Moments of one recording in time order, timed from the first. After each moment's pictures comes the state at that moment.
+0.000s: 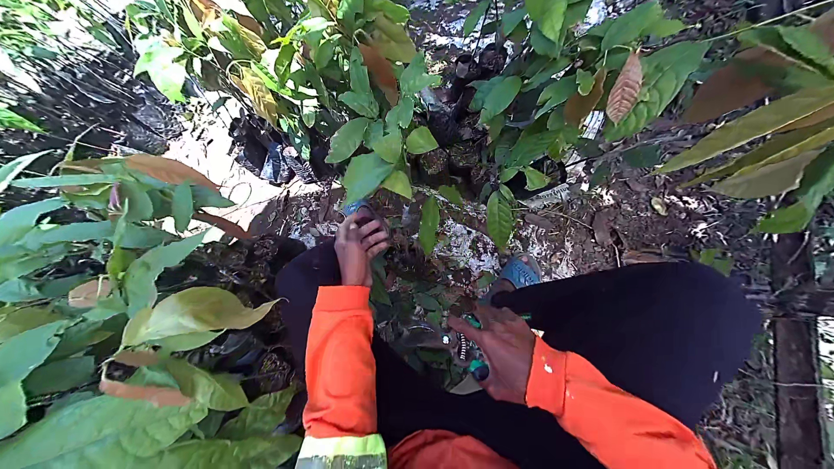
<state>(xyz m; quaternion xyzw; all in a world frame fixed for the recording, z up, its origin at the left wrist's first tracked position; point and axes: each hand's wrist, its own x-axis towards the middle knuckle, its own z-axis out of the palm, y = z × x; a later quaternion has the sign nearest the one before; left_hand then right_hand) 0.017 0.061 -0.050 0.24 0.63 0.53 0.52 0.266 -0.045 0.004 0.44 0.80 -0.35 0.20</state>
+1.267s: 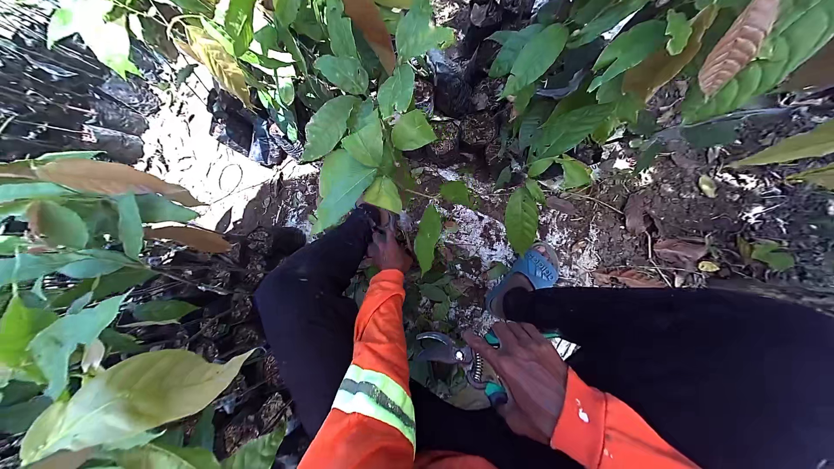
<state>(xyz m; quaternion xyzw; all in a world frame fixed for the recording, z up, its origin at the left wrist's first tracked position) 0.044 0.095 -0.181 0.47 0.79 0.00 0.39 0.277 -0.053 -0.017 0.45 0.85 -0.25 0.11</state>
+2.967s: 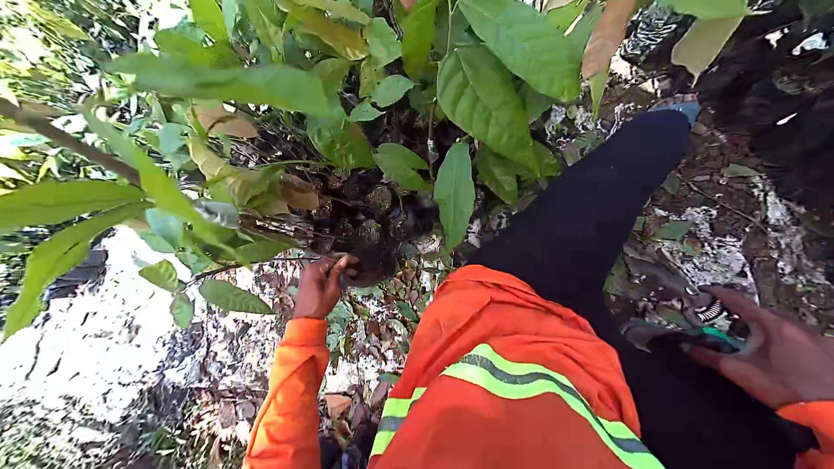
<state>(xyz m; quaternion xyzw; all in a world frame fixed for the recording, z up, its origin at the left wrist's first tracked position) -0.041 -0.501 0.004 0.16 0.92 0.34 0.16 0.282 -0.026 -0.022 0.37 0.88 -0.24 0.19</state>
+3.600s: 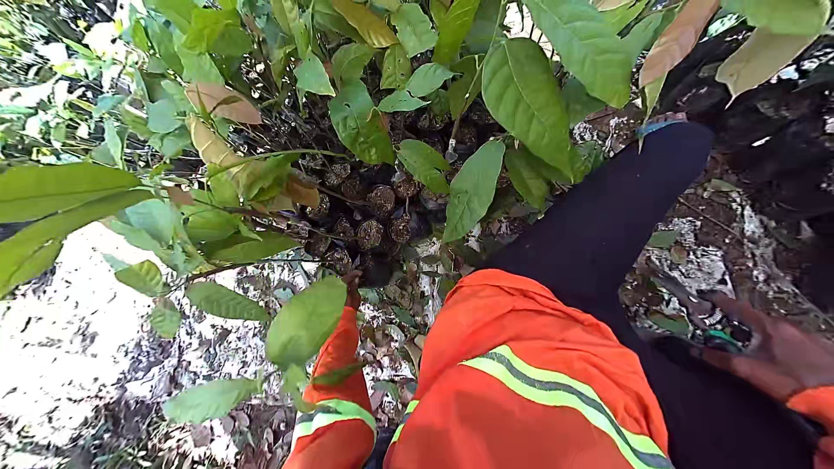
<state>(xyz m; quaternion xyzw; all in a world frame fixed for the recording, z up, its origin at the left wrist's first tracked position) -0.046 -0.532 -0.148 -0.04 0.92 0.29 0.25 0.269 -0.022 -0.020 0.40 0.85 -0.22 0.27</state>
